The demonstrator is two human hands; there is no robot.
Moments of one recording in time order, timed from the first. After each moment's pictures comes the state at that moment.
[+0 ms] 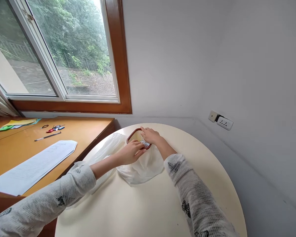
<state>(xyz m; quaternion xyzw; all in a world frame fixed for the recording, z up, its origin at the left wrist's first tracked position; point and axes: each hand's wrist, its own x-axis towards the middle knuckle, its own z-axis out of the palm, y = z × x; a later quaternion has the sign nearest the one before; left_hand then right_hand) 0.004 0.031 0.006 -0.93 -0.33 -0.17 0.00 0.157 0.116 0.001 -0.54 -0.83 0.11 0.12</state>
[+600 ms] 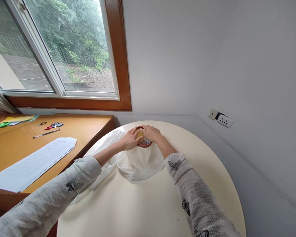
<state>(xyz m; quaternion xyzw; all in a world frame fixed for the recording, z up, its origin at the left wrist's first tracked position) -0.001 0.079 -0.001 -0.85 -0.50 -0.15 -0.08 0.155 0.114 -0.002 -0.54 -0.81 0.12 0.20</state>
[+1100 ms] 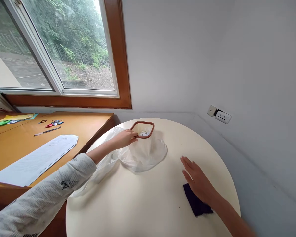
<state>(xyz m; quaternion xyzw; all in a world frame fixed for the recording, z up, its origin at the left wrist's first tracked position) -0.037 0.058 0.012 -0.92 -0.37 -0.08 0.03 0.295 -0.105 -0.089 -0.60 -0.76 0.13 0.19</state>
